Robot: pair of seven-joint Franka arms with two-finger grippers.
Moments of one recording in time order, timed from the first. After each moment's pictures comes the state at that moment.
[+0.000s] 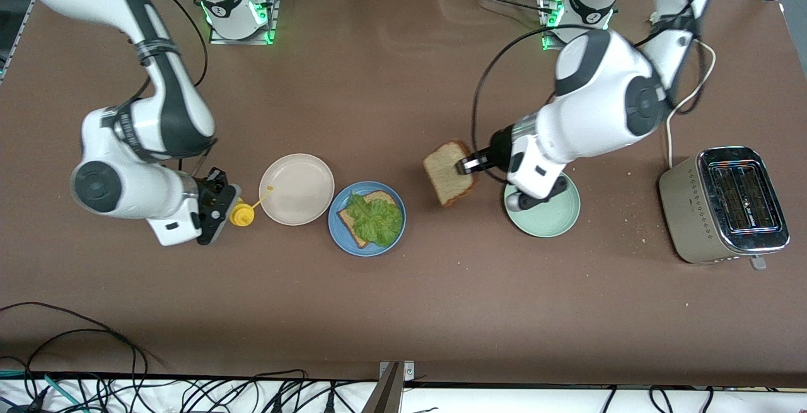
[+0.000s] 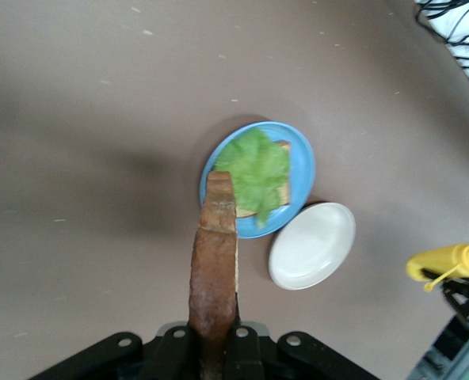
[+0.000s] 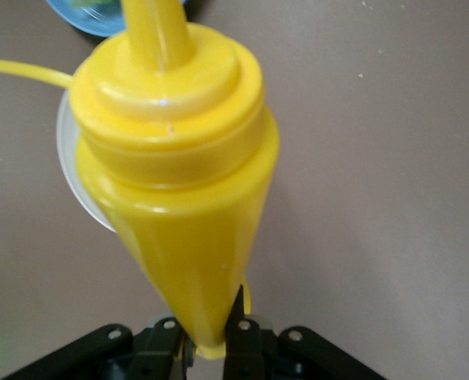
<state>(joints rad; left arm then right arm) -0.17 0.42 -0.33 -1.51 -0.46 2.04 -0.75 0.00 0.55 0.20 -1.50 -0.02 1.83 -0.92</state>
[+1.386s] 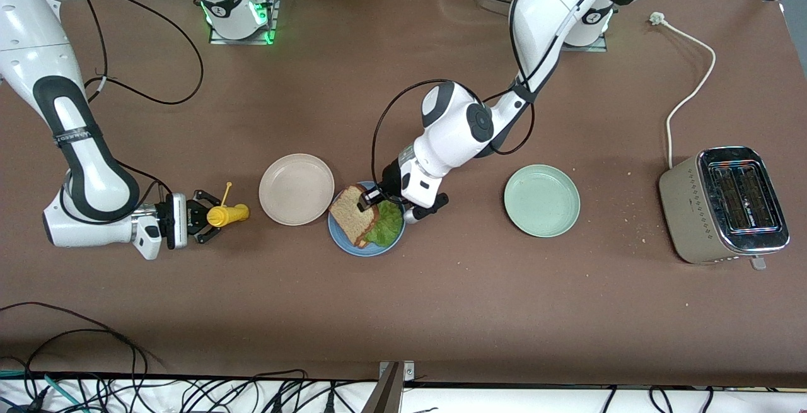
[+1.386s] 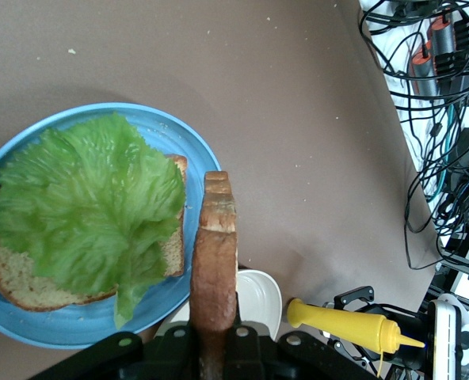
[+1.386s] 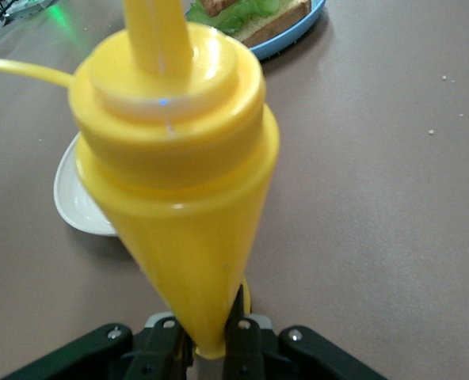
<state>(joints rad) -0.50 0.84 -0.32 -1.40 -0.55 2.82 -0.81 -0.49 0.94 0.48 -1.48 0.35 1.94 -1.79</state>
